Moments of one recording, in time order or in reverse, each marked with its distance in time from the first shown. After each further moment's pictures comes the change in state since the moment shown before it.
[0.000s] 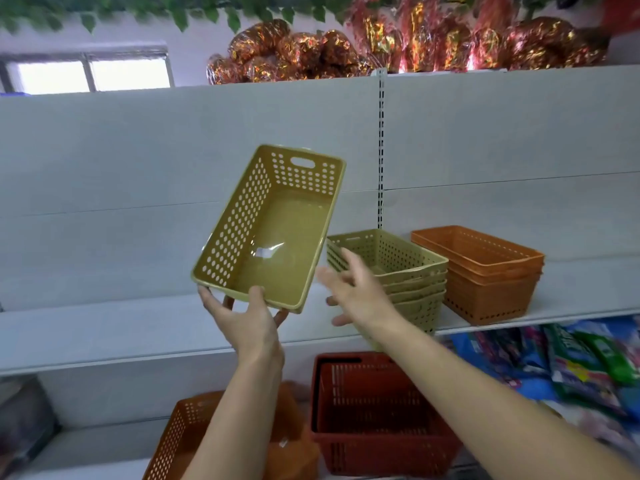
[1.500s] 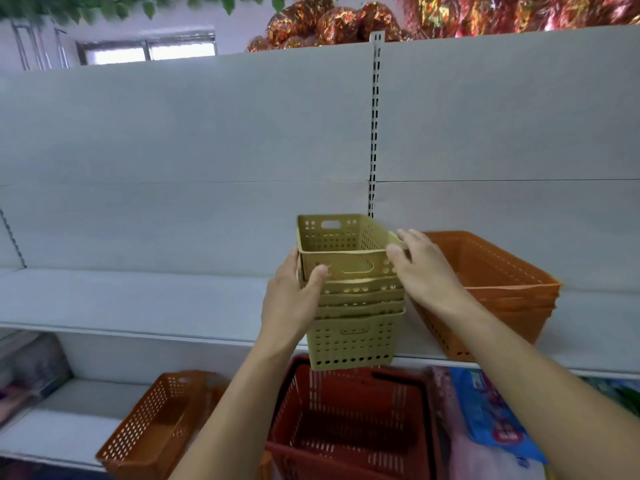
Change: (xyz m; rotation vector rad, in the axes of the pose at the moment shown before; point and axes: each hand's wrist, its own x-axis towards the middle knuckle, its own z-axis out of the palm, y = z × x) left_hand -0.058 -0.101 0.142 0.828 -0.439 0.294; right_hand 0.118 0.071 -0.208 -0.650 0.031 -0.225
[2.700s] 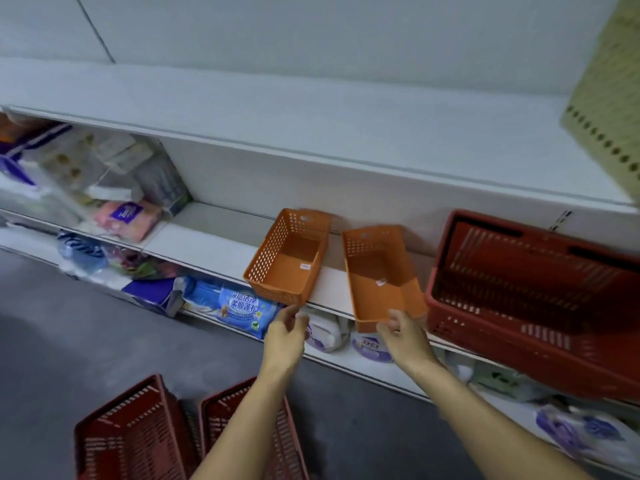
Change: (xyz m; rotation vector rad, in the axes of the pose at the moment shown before) left_hand -0.109 -0.454 -0.207 -0.046 0.146 -0.870; right_hand -0.183 -0.026 0.507 0.272 -0.637 0.573
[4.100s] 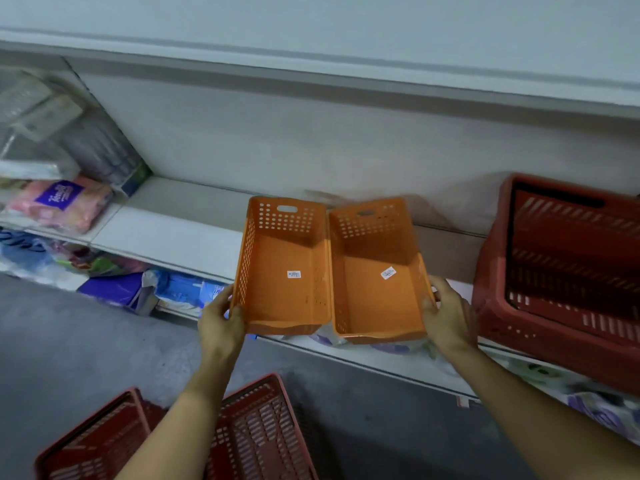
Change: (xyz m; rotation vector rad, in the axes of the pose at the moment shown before) left_hand 0.196 -0.070 -0.068 0.092 0.186 0.093; right_hand 0.146 0.035 0.051 -0.301 0.358 -0.014
